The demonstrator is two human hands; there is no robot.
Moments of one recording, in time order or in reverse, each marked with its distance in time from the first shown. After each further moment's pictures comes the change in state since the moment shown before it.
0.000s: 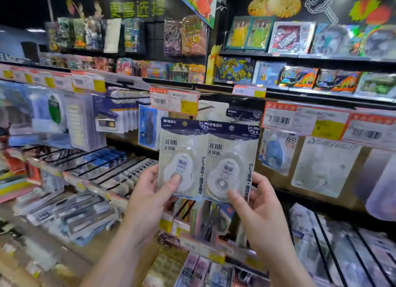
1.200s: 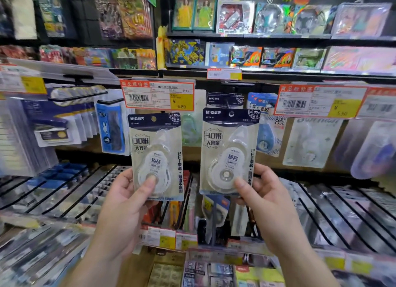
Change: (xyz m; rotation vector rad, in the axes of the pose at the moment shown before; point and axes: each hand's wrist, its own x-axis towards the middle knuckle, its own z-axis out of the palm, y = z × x) left_hand 0.050 0.002 -0.039 -0.120 -0.144 -0.097; right_hand 0.008 0.000 0.025 0.008 0.267 0.109
